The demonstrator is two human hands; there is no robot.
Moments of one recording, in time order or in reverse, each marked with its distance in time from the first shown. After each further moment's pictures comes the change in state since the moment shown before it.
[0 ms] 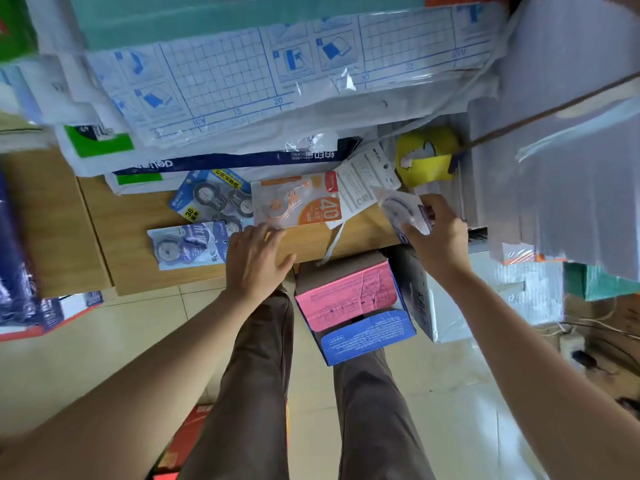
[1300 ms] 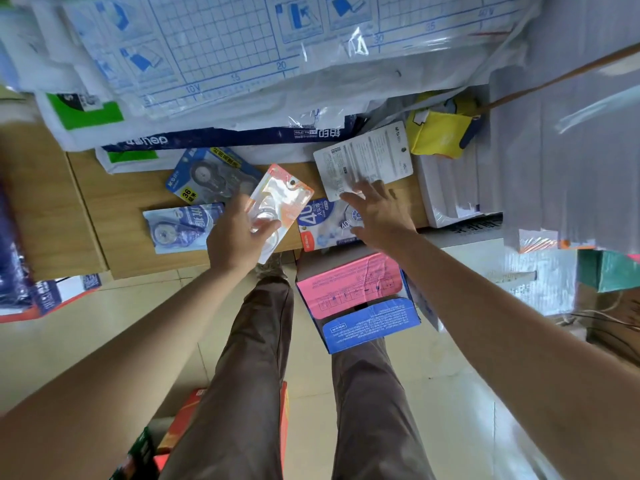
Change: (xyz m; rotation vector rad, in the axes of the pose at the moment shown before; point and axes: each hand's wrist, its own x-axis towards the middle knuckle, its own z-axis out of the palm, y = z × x) left_hand 0.008 -0.008 -0.028 -0.443 -0.037 -0.481; right_hand 0.021 -0.015 0.088 -0.572 -0.473 -0.457
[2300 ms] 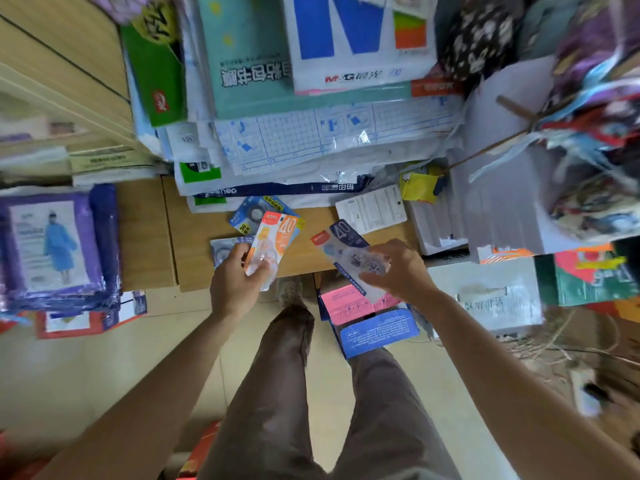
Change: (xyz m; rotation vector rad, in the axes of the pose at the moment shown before) left_hand -0.100 -0.002 -0.127 -0.256 0.082 -0.092; right_hand -0.117 -0.057 -0.097 0.547 0.153 0.161
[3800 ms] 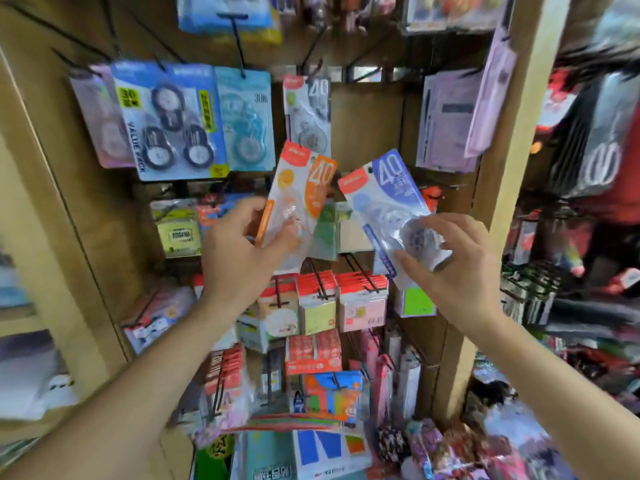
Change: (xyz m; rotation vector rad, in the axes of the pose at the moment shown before) left_hand -0.184 0.485 -0.470 -0.528 0.729 1.327; right_hand -0.224 -0.396 -0.503 -0.100 1.471 -0.905
